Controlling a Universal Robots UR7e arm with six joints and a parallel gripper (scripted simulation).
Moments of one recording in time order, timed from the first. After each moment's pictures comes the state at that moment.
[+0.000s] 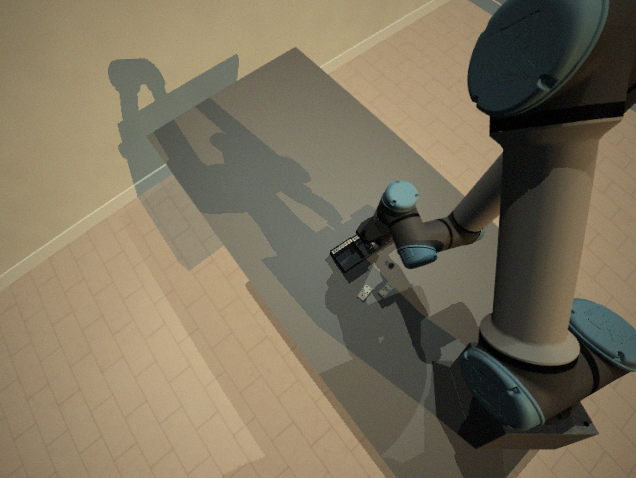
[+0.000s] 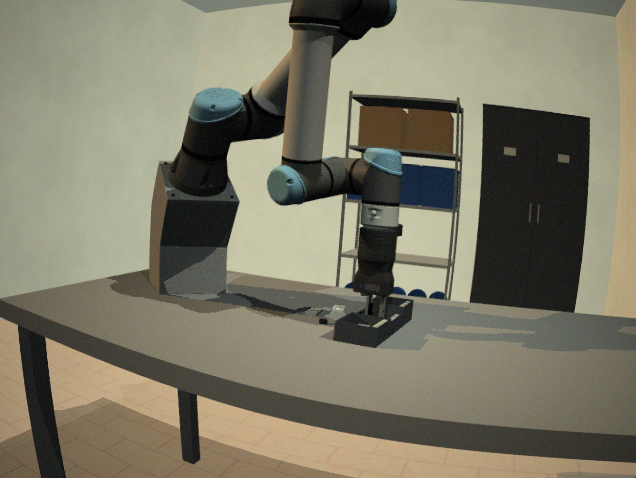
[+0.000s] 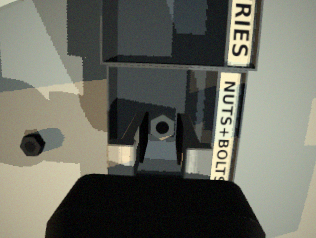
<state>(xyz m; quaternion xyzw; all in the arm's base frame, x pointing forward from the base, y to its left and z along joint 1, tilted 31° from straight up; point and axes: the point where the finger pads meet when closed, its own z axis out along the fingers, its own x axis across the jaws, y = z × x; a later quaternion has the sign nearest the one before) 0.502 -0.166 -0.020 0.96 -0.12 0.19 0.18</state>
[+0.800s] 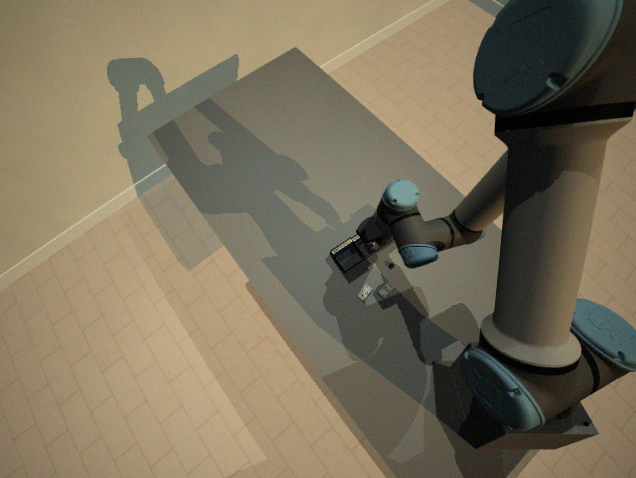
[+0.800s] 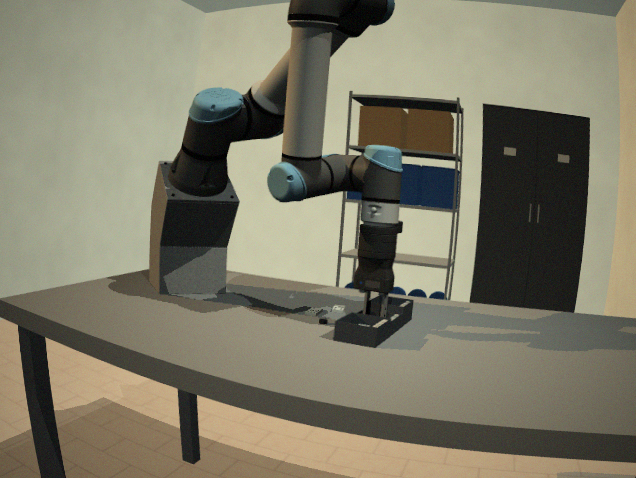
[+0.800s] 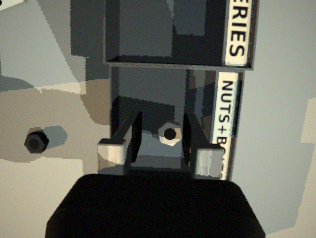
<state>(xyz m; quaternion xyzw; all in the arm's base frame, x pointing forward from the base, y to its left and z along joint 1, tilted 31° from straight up) 0.500 -0.164 -0.015 0.96 -0.12 0.19 0.18</state>
